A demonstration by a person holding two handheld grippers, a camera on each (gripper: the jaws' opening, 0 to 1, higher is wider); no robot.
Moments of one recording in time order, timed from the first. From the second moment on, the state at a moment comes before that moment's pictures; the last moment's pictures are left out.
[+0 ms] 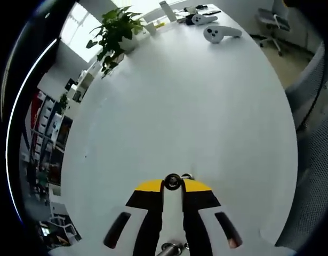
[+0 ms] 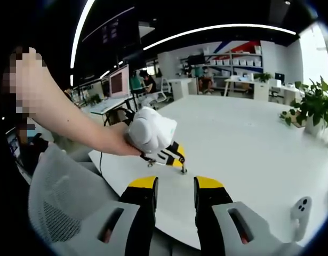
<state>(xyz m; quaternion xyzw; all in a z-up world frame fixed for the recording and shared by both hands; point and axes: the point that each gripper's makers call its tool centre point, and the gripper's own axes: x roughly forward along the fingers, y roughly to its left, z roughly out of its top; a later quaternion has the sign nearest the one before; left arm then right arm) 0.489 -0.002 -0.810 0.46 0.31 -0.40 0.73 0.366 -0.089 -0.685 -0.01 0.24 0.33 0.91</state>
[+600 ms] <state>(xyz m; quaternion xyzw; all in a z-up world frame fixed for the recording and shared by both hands) 0.489 0.001 -0.804 0.39 0.34 -0.40 0.76 0.365 -0.089 -0.685 -0.01 0.24 0.33 0.91</state>
